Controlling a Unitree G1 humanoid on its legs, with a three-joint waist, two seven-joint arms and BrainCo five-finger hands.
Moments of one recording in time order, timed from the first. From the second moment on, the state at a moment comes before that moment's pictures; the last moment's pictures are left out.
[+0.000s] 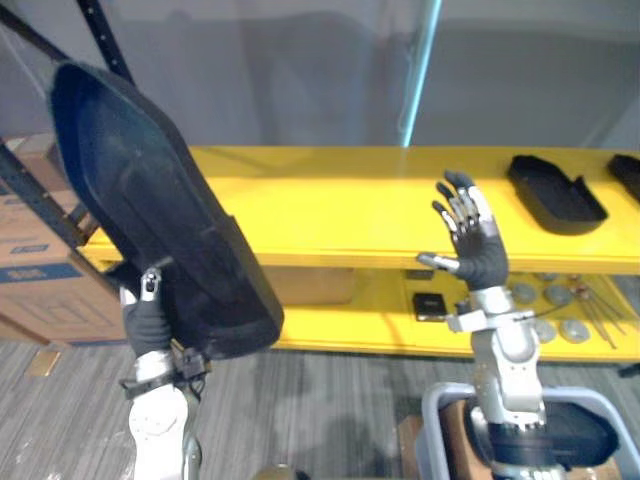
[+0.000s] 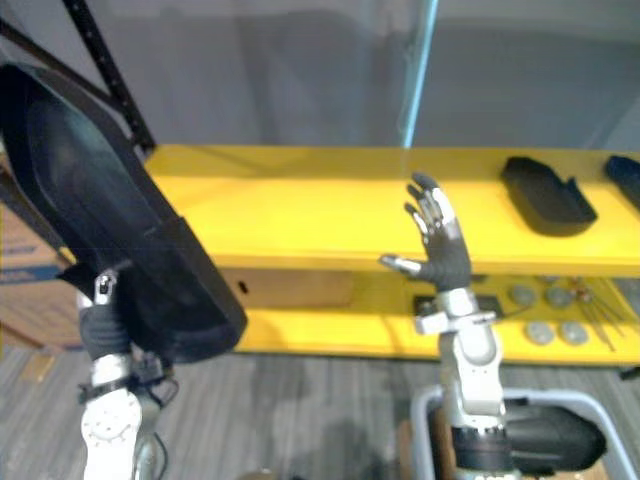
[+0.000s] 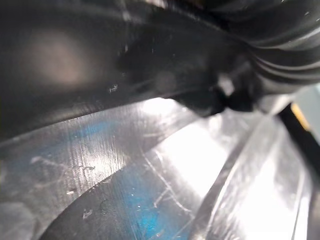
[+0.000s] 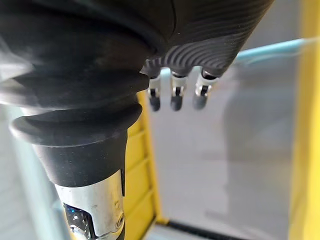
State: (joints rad) left arm 0.24 0.03 0.20 -0.33 -0.06 -0.26 0.18; right arm -0.13 -0.14 -0.10 -0.03 0.30 -0.32 0.21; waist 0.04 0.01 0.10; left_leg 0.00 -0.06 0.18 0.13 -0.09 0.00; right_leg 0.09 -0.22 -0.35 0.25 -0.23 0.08
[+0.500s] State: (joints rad) left arm 0.14 0.07 0.26 -0.34 -0.03 -0.26 0.13; right arm -0.08 -0.03 -0.12 -0.03 0.34 -0.30 0.10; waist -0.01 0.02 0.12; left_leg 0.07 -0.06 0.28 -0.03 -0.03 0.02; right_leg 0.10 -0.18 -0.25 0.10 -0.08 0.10
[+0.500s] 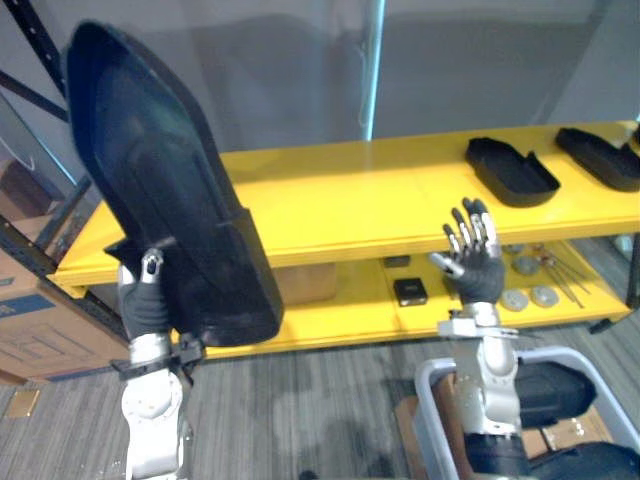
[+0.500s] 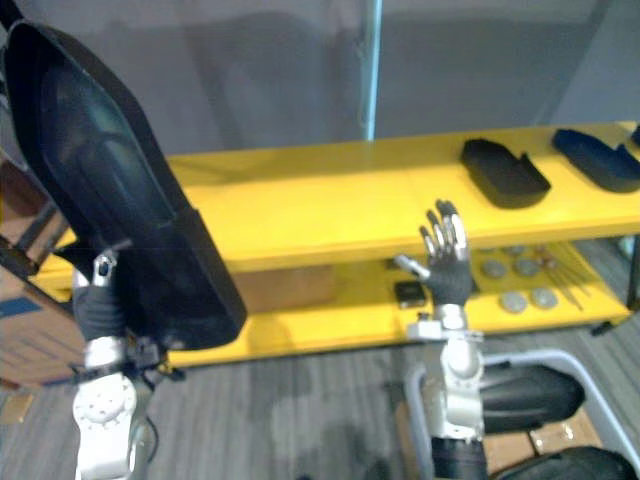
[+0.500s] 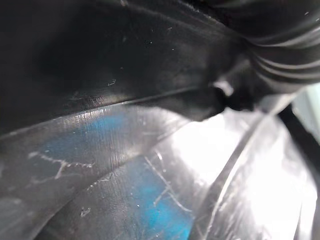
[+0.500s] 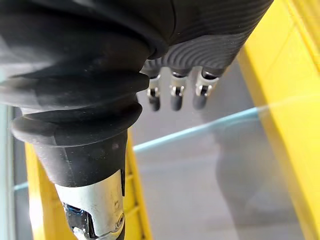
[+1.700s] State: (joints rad) left arm 0.19 0.02 0.26 -0.38 -0.04 -0.26 0.10; right arm -0.04 0.00 -0.26 -0.11 0.32 -0.30 0.02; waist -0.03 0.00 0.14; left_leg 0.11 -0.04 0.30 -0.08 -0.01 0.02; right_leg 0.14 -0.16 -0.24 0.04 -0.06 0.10
